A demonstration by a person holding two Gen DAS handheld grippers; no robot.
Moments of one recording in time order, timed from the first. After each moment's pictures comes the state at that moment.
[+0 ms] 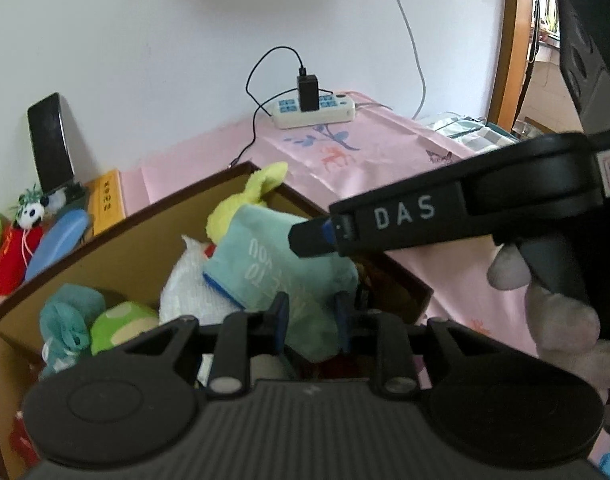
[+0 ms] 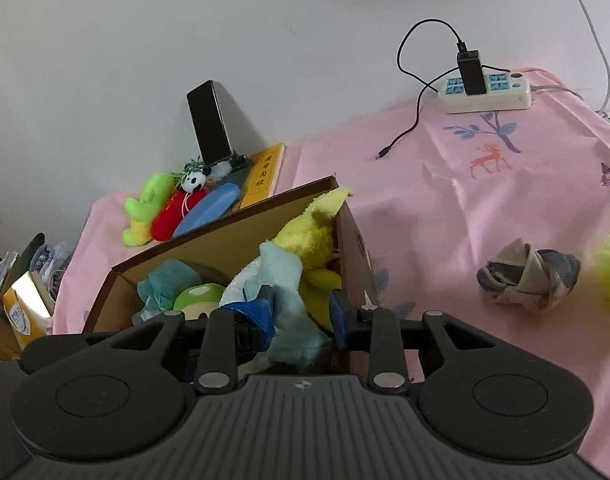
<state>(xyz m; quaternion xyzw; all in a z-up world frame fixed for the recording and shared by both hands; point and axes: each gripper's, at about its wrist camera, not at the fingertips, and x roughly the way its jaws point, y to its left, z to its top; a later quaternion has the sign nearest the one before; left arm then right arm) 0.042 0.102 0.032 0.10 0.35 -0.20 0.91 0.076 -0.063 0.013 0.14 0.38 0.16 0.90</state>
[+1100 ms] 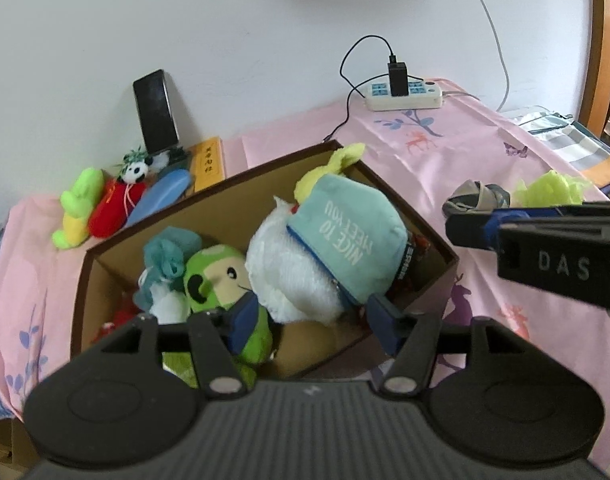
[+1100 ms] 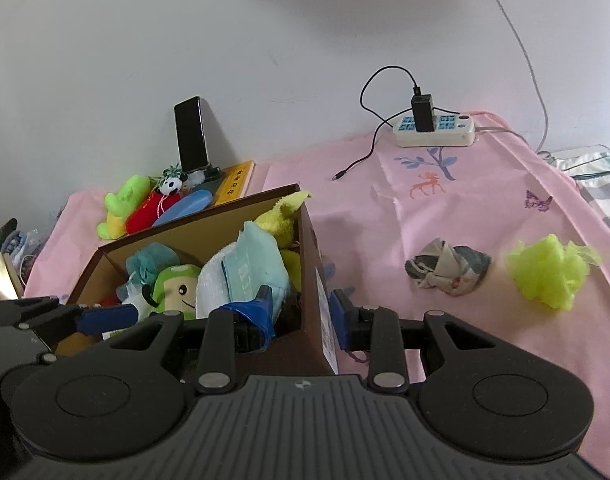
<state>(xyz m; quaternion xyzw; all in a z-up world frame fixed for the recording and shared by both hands) -0.004 0.093 0.059 0.11 0.38 -0.04 0.92 0.002 -0.073 0.039 0.07 0.34 0.10 0.93</state>
